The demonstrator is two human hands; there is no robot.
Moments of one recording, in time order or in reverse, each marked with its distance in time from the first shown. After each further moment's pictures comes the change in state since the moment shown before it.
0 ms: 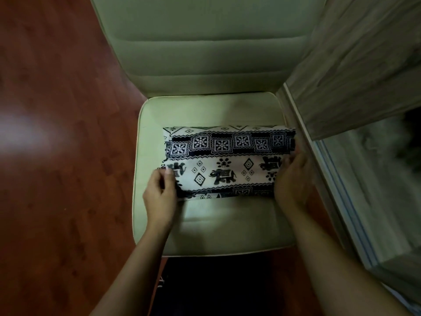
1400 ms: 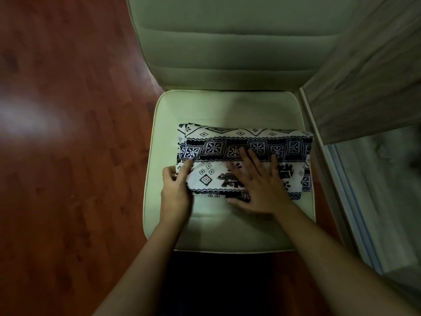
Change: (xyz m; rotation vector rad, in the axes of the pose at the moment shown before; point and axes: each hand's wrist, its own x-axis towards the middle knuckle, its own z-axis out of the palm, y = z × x) left_hand 0.004 -0.024 0.003 0.355 -0.167 0.152; right_hand -0.031 -0.024 0.024 -0.344 -0.417 -1.089
